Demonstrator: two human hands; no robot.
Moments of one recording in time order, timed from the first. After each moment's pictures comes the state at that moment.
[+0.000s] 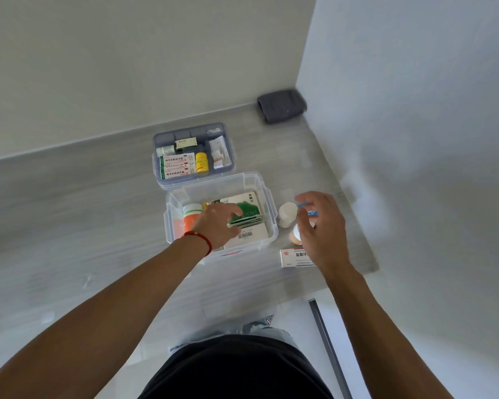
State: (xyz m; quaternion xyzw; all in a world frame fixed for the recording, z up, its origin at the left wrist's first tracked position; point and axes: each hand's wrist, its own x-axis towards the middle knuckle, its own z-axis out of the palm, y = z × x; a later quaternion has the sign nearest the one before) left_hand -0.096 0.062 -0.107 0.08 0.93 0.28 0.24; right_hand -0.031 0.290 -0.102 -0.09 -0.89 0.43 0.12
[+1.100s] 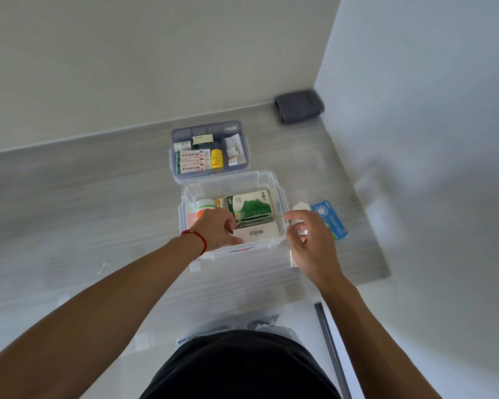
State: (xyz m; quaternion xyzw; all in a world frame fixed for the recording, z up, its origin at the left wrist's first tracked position) left_hand -0.089 0.034 -0.118 0.02 0.91 0.29 0.29; right_hand -0.016 0.261 -0.116 -0.06 -0.89 0.46 0.03
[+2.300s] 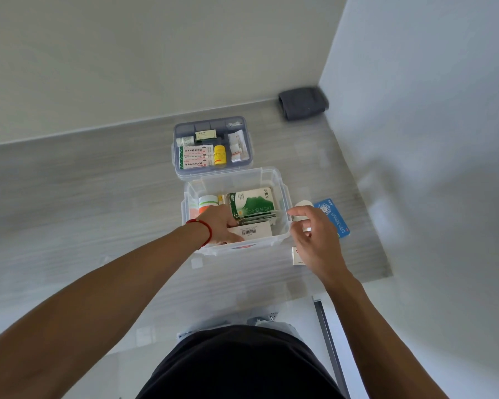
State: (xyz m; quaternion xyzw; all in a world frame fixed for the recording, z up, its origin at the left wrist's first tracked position) left_hand -0.102 0.033 -0.116 0.10 0.90 0.17 0.38; right_hand -0.023 0.263 -0.113 -0.07 -0.89 0.45 0.00
